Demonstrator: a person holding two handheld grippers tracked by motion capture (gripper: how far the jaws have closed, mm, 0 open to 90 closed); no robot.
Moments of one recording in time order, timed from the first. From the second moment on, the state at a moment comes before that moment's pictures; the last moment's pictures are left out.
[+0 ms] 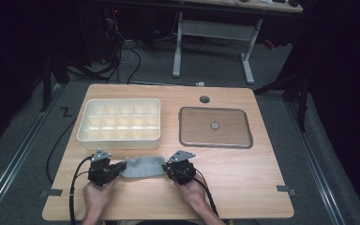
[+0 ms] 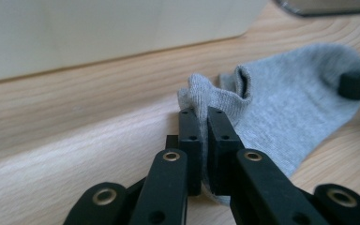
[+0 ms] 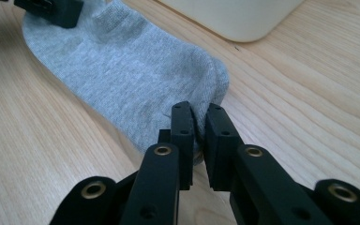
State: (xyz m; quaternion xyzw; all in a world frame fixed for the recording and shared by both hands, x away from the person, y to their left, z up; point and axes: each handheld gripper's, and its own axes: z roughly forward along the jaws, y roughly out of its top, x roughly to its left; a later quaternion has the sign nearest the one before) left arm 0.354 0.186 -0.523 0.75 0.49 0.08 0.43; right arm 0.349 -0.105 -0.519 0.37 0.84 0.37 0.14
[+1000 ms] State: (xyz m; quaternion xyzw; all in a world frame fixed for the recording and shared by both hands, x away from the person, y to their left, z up) left arm 0.364 0.140 -0.511 0.78 0.45 0.07 0.43; right arm 0.346 -0.150 -0.505 0.41 0.82 0.37 0.15
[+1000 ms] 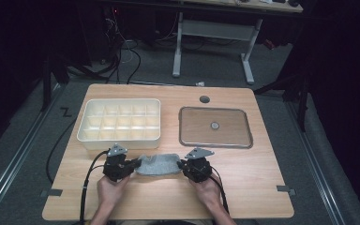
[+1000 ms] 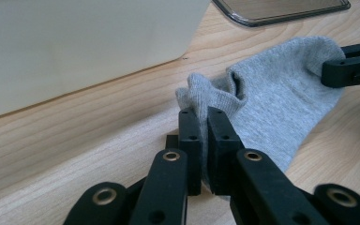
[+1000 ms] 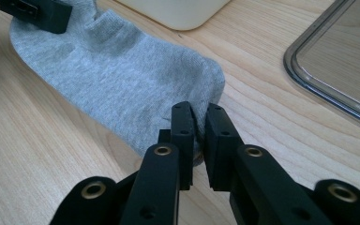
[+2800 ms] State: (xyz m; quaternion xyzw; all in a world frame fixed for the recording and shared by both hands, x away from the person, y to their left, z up) left arm 0.361 0.089 -0.521 0.78 0.44 0.09 0.42; right arm 0.349 -0.214 -0.518 0.45 0.80 0.34 0.18
